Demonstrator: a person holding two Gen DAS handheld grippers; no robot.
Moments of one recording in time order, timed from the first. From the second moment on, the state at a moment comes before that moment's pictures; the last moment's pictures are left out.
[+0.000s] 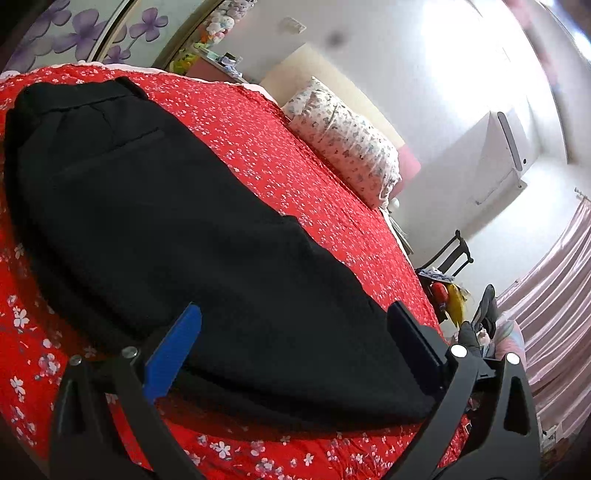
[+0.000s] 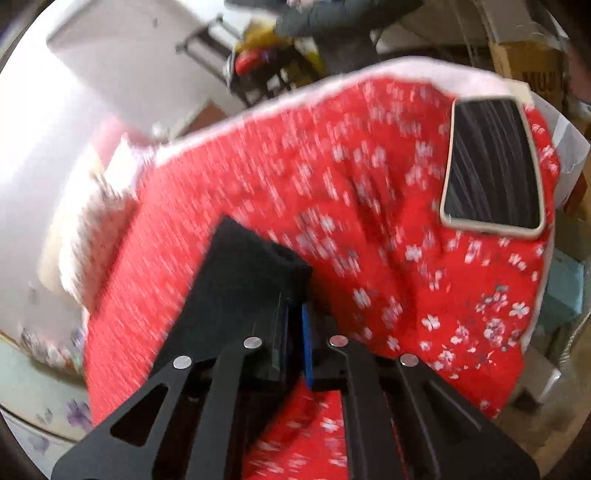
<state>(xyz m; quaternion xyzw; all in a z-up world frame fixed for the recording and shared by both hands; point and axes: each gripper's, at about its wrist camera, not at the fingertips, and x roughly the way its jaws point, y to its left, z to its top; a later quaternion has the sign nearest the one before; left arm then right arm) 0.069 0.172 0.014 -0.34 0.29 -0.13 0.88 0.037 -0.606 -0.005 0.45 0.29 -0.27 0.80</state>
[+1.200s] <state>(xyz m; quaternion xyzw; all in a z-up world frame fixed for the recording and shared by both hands) 0.054 0.221 -0.006 -0.51 0.32 -0.21 0.77 -0.014 -0.599 -0.030 0.53 0.28 -0.20 0.78</state>
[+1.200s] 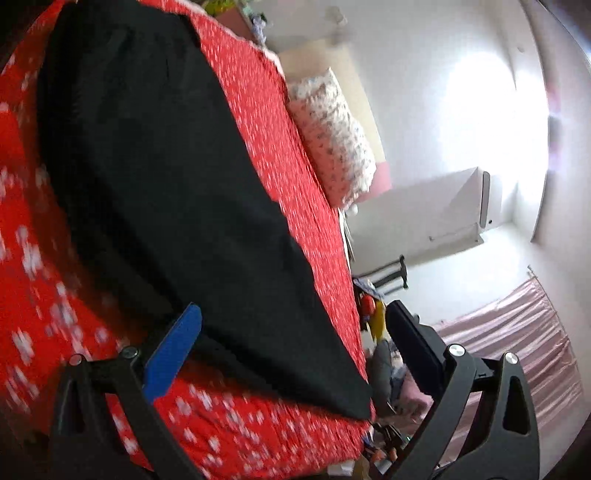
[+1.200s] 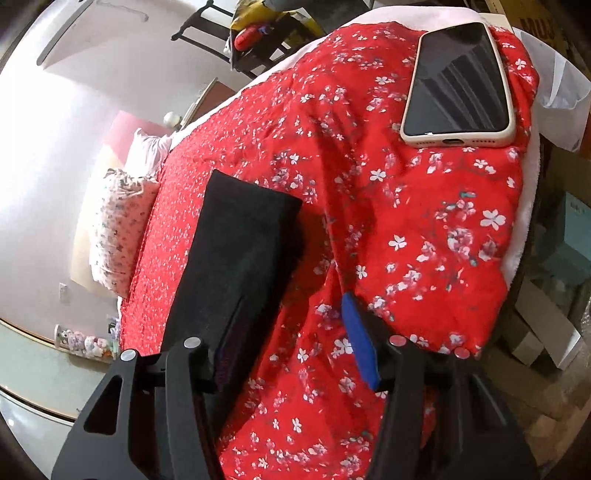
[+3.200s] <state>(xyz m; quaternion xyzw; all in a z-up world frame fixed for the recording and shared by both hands) 0.058 0.328 -0.011 -0.47 0.30 0.01 0.83 -0.033 -0.598 -0.028 0.55 0.25 -0.16 0.78</state>
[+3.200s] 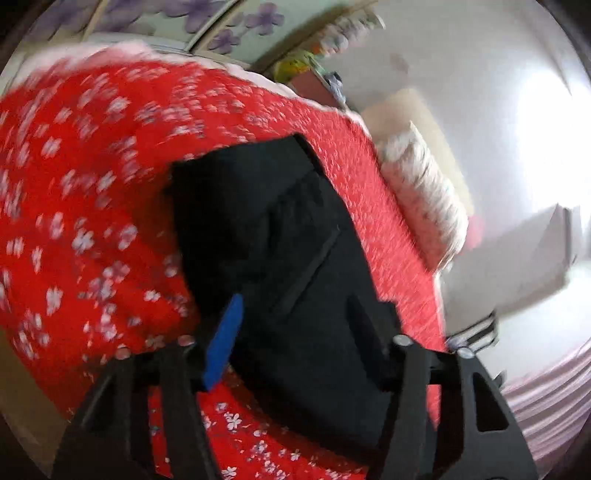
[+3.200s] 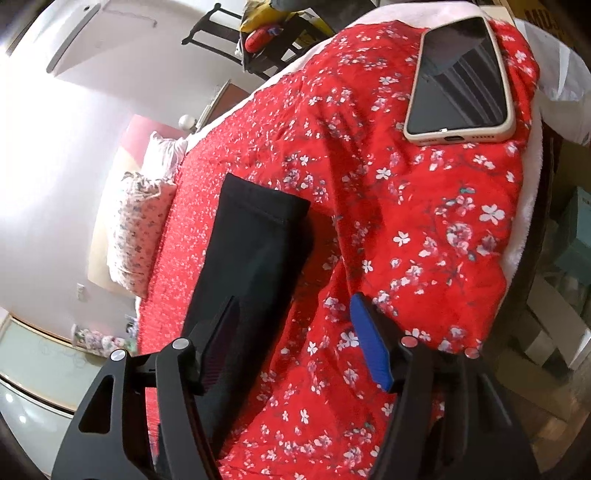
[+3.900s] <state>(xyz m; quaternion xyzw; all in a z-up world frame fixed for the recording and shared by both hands) 0.059 0.228 0.002 -0.42 0.28 -0.06 0.86 0.014 -0.612 -0.025 0.56 0.24 -0.16 0.78</state>
